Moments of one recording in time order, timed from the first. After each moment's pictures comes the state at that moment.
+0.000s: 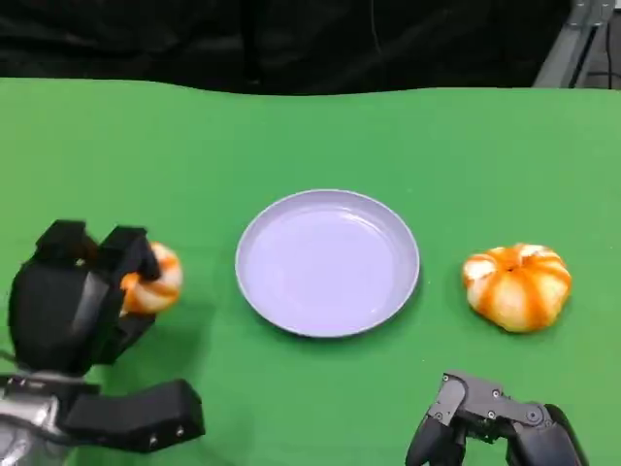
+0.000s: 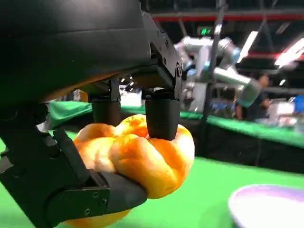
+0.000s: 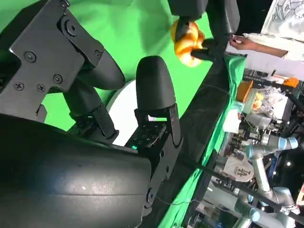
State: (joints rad) left arm -0.38 0.40 -0.40 0.79 0.85 -0.38 1.00; right arm 0.48 -0.03 0.28 -0.38 -0.29 -0.32 -0.05
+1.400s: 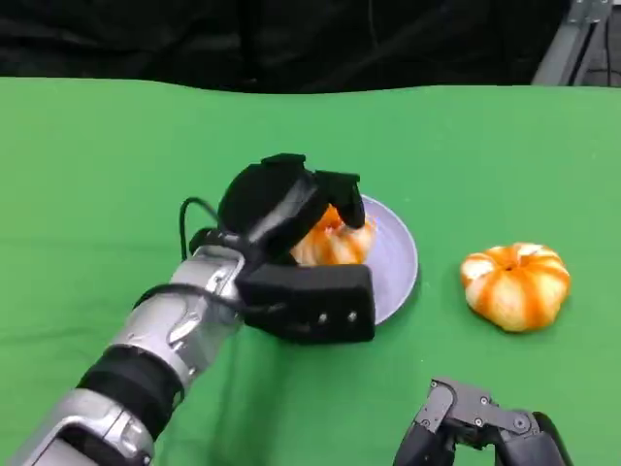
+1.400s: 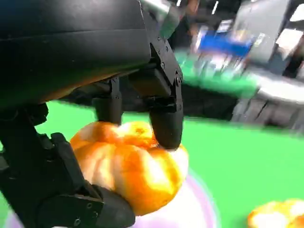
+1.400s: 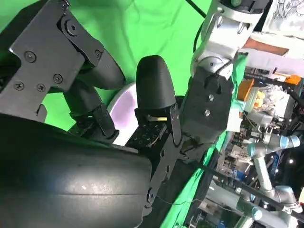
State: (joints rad) left arm -0.72 0.09 -0.51 0.76 0.77 -0.17 0.19; right arm 0.50 -0.01 0.32 -0.39 -0.34 -0.32 -0.08
